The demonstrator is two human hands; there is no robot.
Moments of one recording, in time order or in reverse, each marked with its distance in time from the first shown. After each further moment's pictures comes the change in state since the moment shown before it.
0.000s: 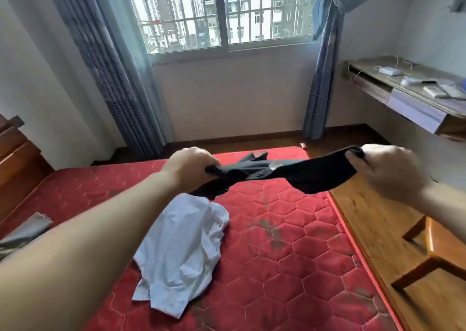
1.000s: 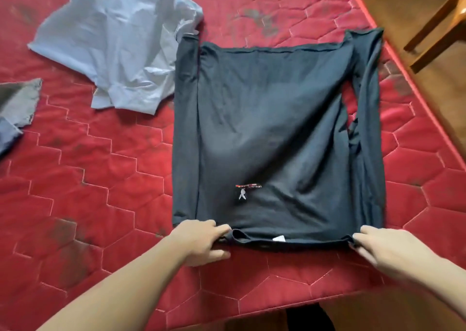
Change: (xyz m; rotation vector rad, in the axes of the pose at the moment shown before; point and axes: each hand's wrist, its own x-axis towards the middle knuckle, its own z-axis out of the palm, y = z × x) left_hand -0.517 0.140 0.461 -0.100 -0.971 0.187; right_hand -0.675 -0.158 0.135 -0.164 -1.366 0.072
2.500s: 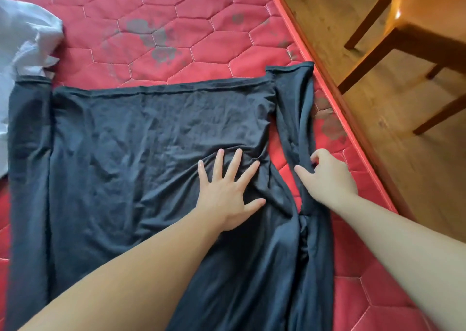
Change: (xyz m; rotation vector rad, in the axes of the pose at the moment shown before) left_hand 0.325 0.114 -0.200 -0.074 0.371 -0.077; right_hand 0.197 0.209 -0.098 0.870 0.360 0.789
